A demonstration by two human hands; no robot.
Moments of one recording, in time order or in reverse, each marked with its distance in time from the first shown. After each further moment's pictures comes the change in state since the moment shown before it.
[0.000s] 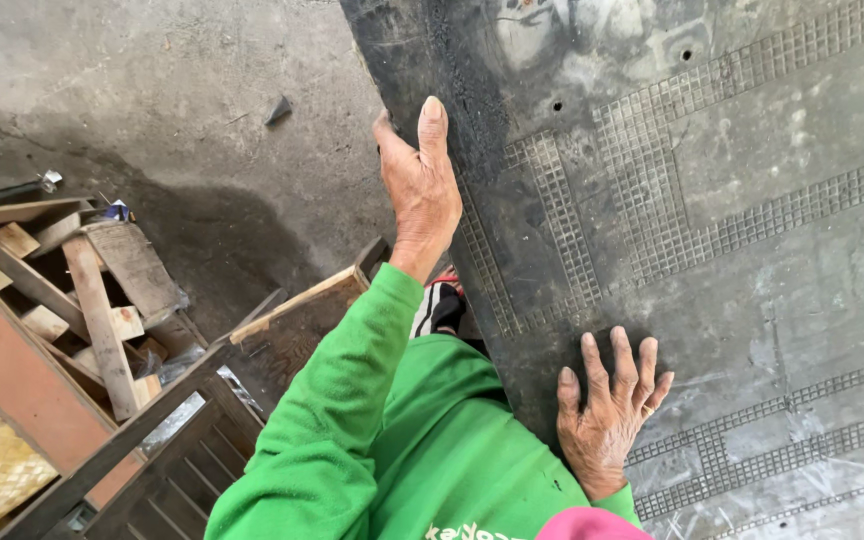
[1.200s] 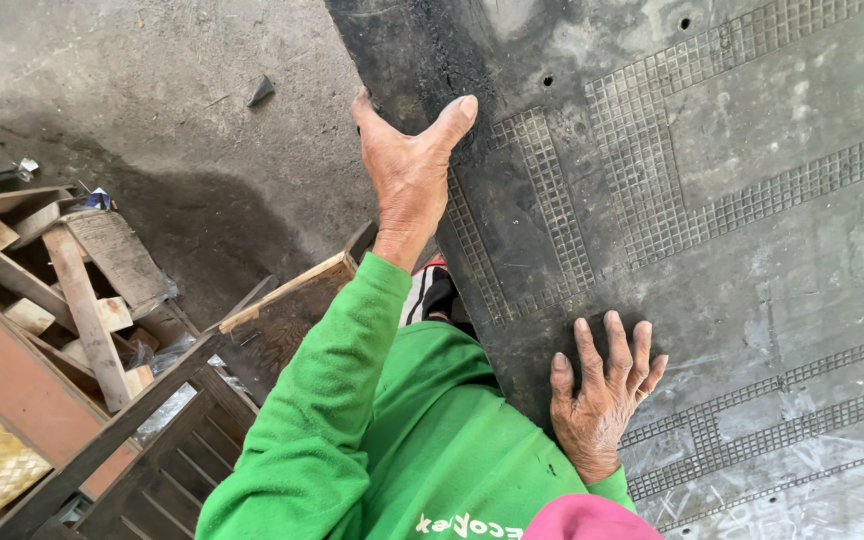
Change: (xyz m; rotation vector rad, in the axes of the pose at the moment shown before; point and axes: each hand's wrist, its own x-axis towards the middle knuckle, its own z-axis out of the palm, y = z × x) left_hand -0.002 0.007 0.000 -0.197 -0.052 -0.025; right_hand 0.003 0.001 0.000 -0.003 0.002 0.002
